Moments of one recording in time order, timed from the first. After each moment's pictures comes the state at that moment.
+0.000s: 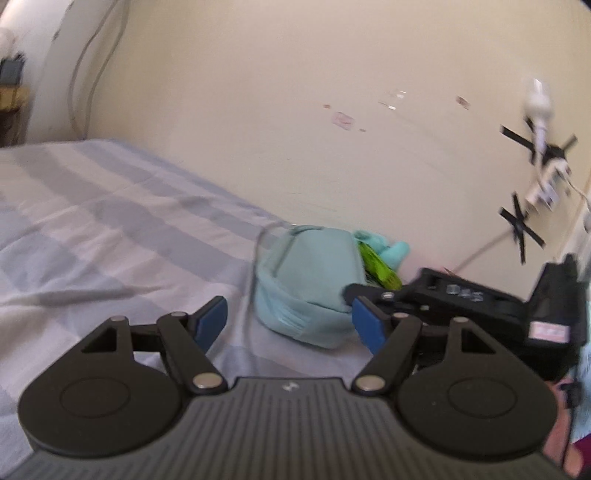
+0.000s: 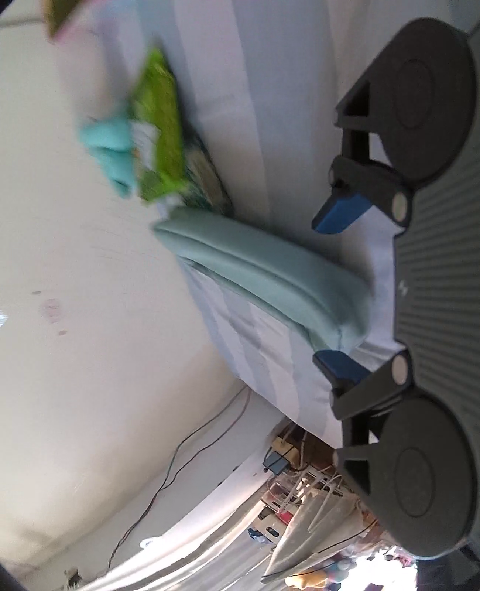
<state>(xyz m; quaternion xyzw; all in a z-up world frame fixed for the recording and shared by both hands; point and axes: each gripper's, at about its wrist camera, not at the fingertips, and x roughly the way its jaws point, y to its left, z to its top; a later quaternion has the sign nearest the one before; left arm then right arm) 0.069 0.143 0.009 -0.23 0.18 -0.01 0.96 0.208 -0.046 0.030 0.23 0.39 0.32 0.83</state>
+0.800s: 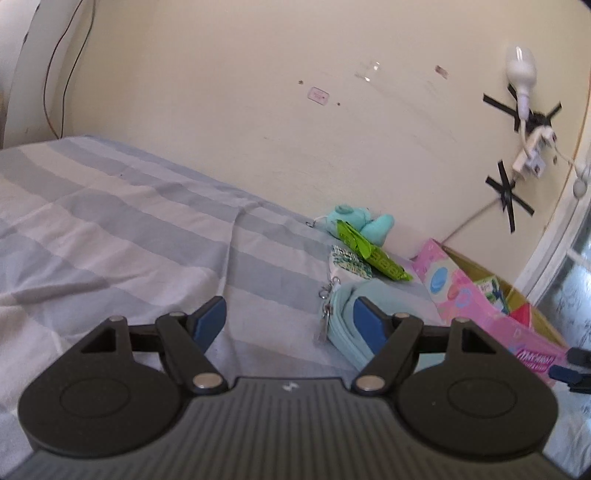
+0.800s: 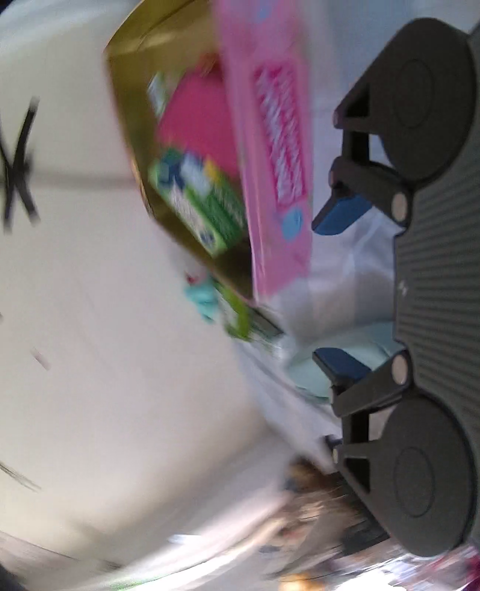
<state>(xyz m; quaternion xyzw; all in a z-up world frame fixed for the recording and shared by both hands) 0.072 0.125 0.005 -0.18 0.20 -0.04 0.96 0.069 -0.332 0.067 0.26 0.30 0.24 0.89</state>
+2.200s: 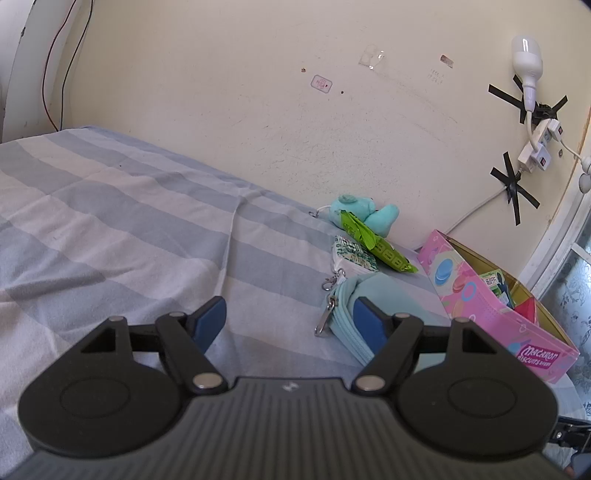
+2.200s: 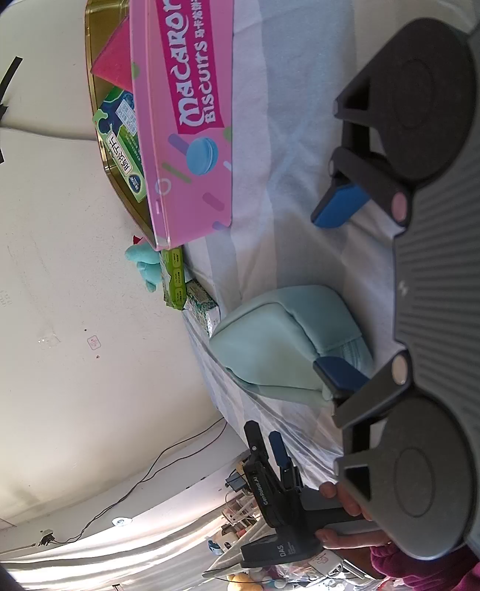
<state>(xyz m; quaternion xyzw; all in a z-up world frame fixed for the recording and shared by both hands) 0.075 0.122 0.002 -0.18 0.22 -0.04 0.96 0.048 -0.250 0.030 0.14 0.32 0.28 0.89</state>
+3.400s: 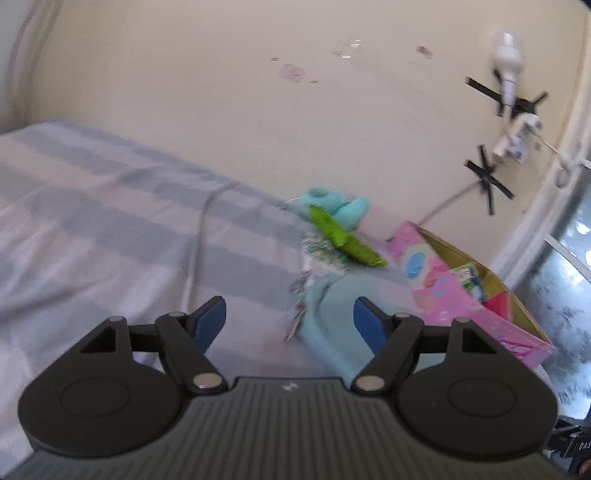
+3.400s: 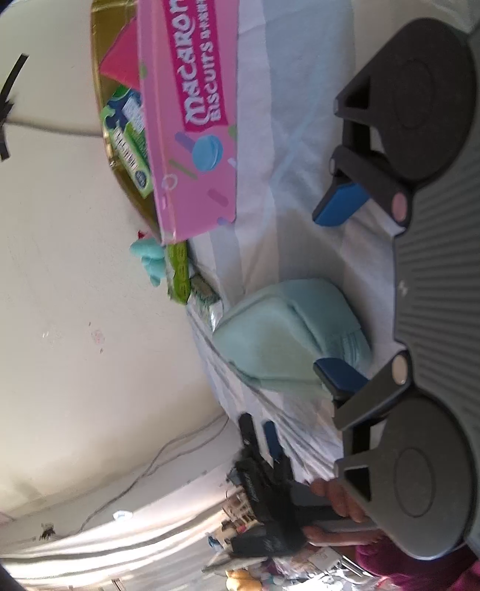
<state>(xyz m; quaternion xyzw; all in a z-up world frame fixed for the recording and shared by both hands) 0.094 0.125 0.020 -0.18 0.24 -0.11 0.95 0.042 -0.250 0.038 0.14 0.31 0.31 0.89</state>
